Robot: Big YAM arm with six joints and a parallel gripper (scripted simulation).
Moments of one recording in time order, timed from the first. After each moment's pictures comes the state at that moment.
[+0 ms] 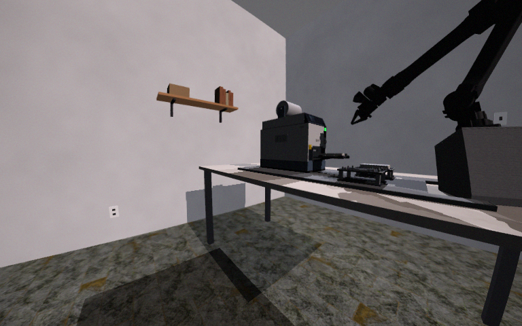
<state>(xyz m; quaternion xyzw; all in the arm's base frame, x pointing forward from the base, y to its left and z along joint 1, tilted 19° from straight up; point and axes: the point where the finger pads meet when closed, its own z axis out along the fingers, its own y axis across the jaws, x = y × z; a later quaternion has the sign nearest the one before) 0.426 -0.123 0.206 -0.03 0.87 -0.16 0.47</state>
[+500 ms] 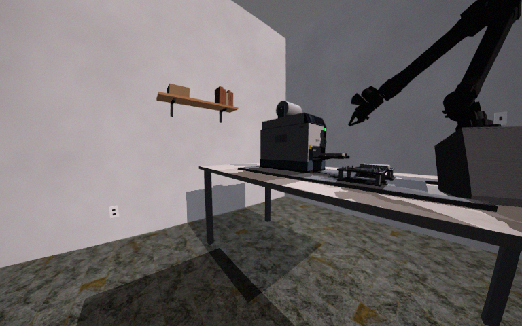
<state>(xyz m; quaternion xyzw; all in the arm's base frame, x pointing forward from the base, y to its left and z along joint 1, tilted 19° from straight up) 0.441 -0.128 0.201 -0.03 0.86 -0.17 0.47</state>
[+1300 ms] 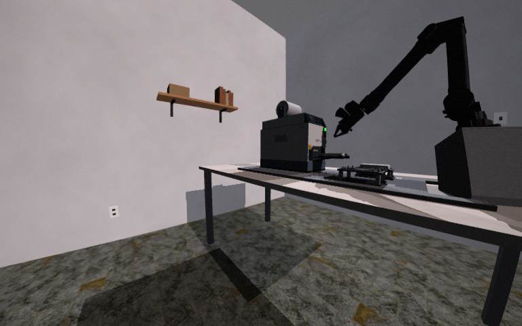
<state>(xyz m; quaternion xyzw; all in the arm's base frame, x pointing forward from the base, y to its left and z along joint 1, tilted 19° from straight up) 0.535 -0.151 0.151 -0.03 0.87 -0.16 0.46</state>
